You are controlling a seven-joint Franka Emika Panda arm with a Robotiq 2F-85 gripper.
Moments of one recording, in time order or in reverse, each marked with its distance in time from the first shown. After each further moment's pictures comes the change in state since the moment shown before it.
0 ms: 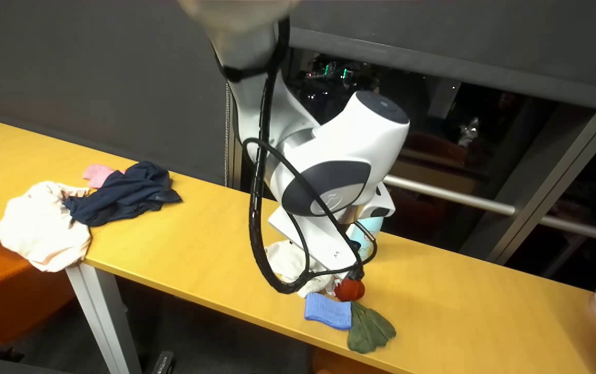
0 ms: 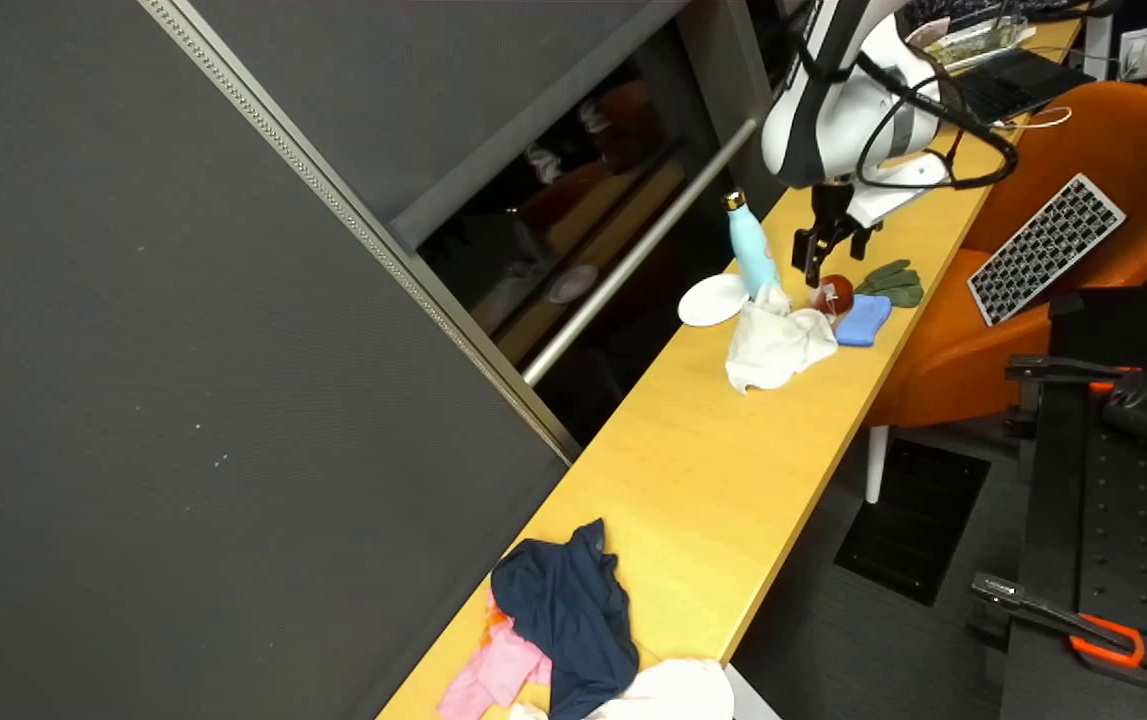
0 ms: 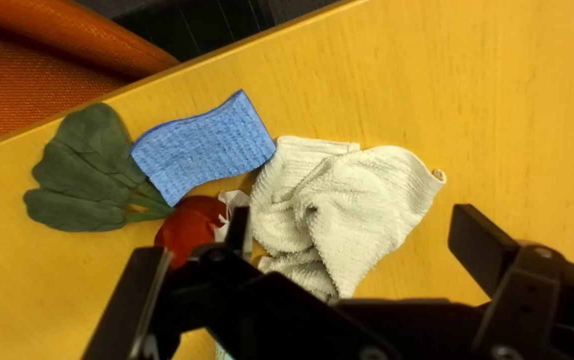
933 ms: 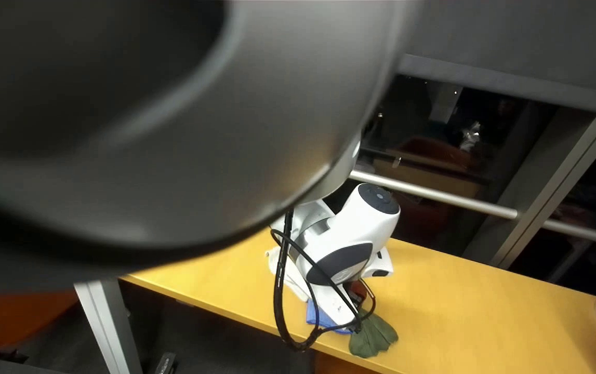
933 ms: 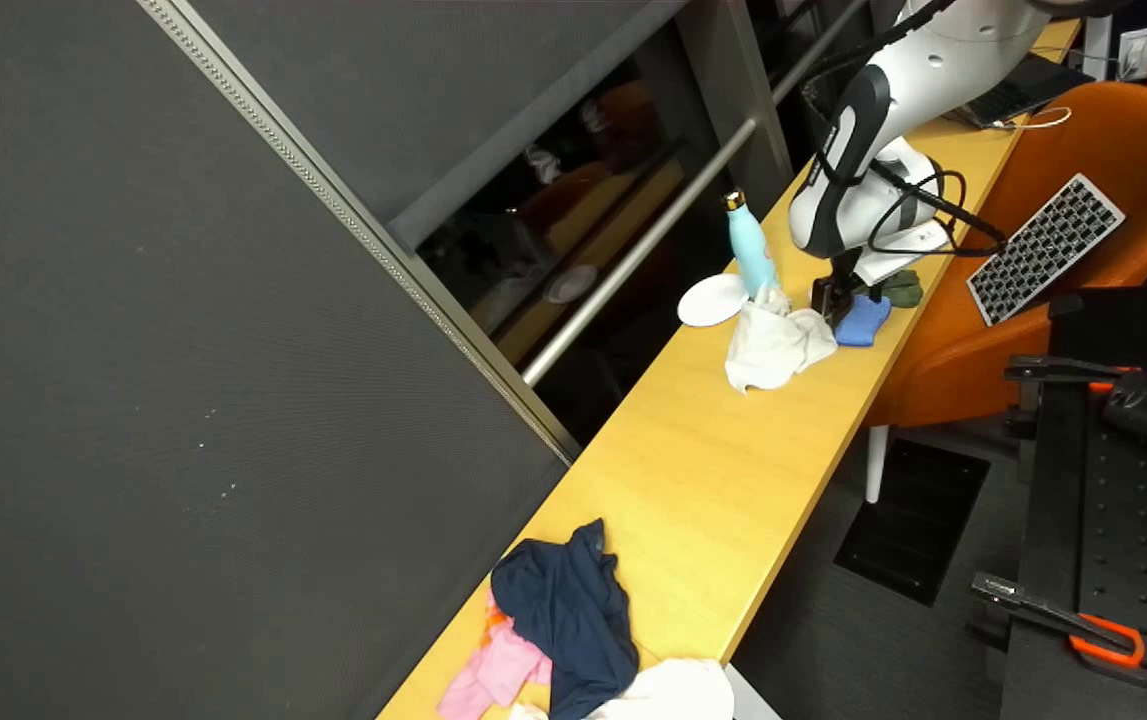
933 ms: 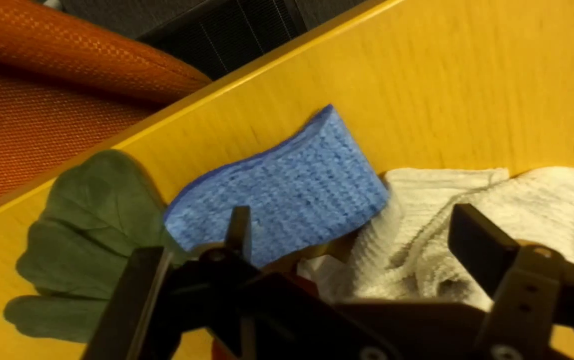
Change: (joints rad) arm -0.065 0.388 0.010 0.358 -0.099 0.003 0.143
